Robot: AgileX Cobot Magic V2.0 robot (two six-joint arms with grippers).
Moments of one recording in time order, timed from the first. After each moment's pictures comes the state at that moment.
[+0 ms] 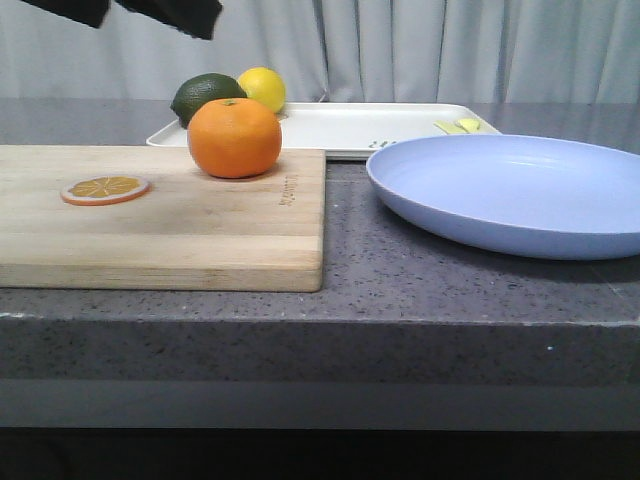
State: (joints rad) left arm -0.58 1.36 -1.13 0.09 0.53 -0.03; right arm 0.12 0.55 -0.66 -0.02 0.70 -0.03
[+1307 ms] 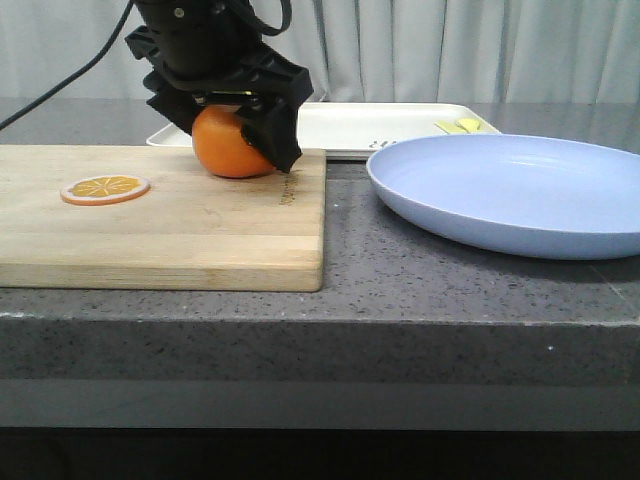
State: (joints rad) left arm -0.61 1.83 -1.53 0.13 0.77 -0.03; right arm 0.12 0.55 -0.66 -0.02 0.70 -0.03
